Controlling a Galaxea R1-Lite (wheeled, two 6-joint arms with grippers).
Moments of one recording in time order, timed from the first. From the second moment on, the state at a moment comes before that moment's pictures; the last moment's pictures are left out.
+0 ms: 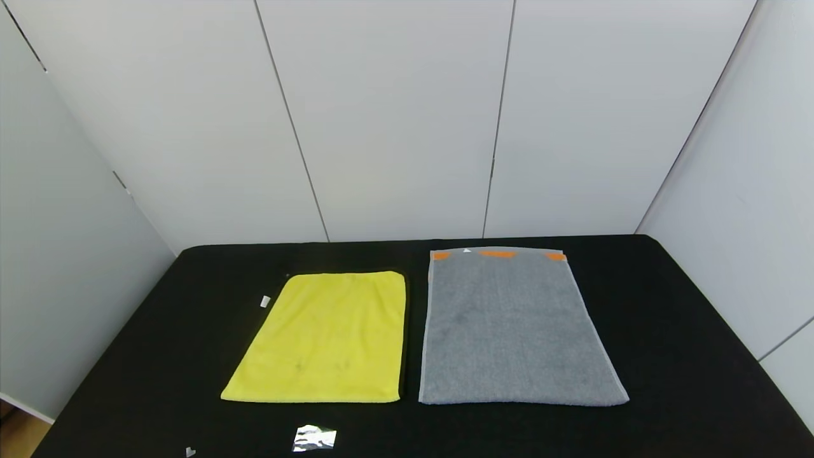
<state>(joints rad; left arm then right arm) 0.00 0.03 -0.14 0.06 -0.01 -0.04 0.00 0.06 -0.23 0.15 0.00 -0.02</state>
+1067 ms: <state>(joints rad) -0.06 0.52 -0.51 0.07 -0.04 0.00 0.00 0.47 -0.54 0.16 0.02 -0.06</state>
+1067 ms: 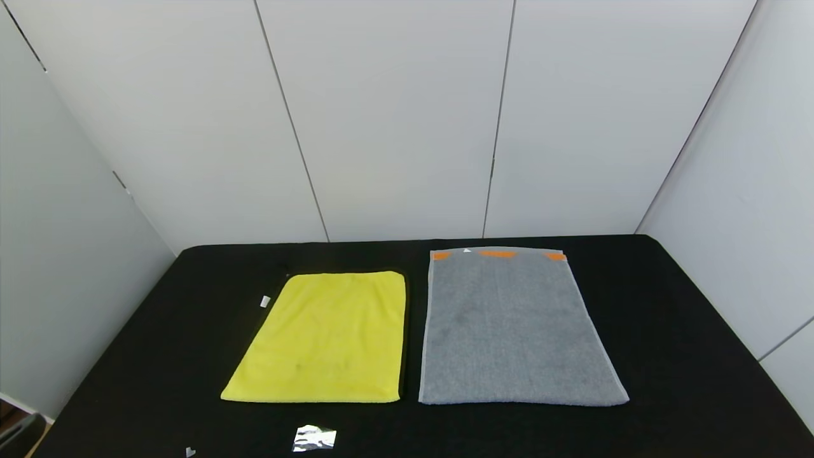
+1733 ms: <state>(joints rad) -0.27 1.05 -0.91 0.28 -0.11 0.06 0.08 0.98 -0.76 0.19 0.01 -0.05</state>
